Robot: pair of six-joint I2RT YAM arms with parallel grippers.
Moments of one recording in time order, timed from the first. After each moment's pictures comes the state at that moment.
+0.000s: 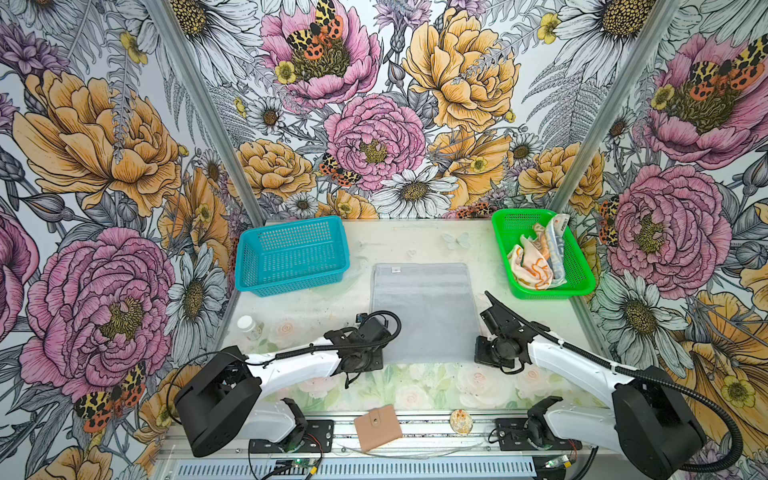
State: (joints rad) left arm -0.88 1.29 0.61 -0.50 -0.12 -0.89; right arm 0.44 1.20 0.53 -0.64 -0.11 0.64
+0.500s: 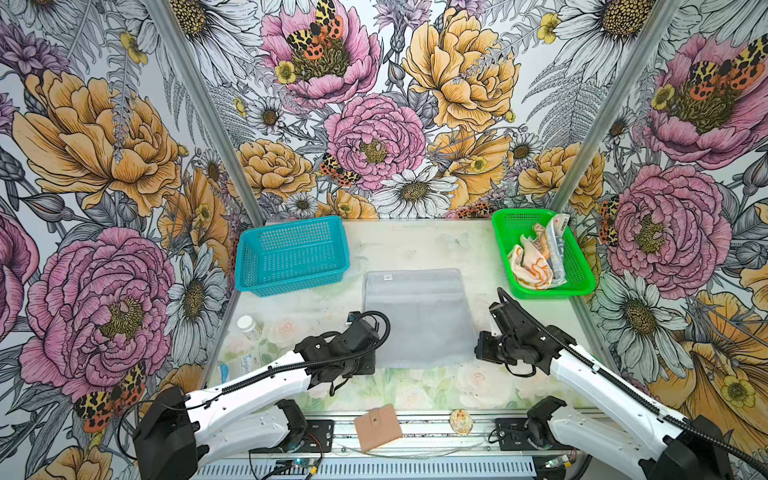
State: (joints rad) left arm -0.92 1.02 0.66 -0.70 -0.14 -0.86; right arm 0.49 0.99 0.67 -0.79 -0.17 0.65
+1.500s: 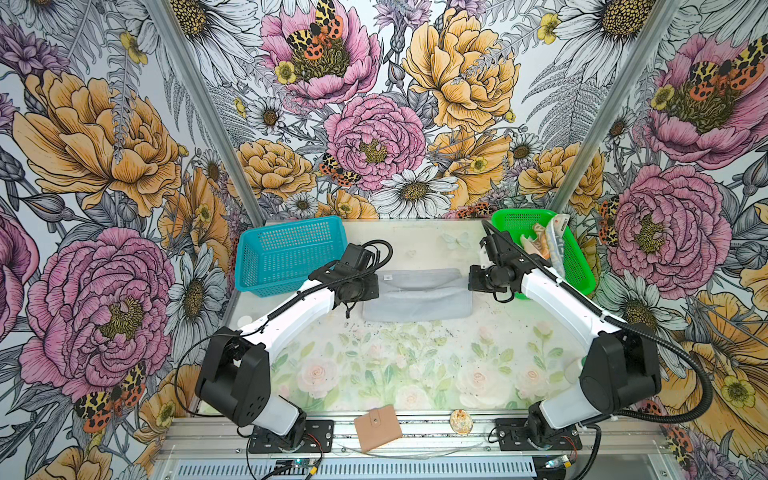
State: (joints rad) left arm -0.49 1.54 1.16 -0.59 -0.02 -0.53; right arm 0.27 1.58 1.24 -0.73 -0.09 0.32
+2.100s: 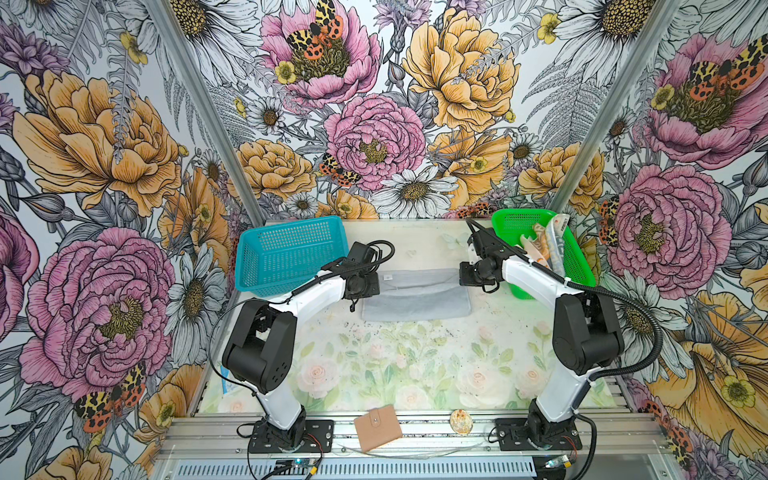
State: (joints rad) left arm -0.45 1.70 1.19 -0.51 -0.04 -0.51; right arm 0.26 1.80 1.33 -0.65 -0.10 0.25
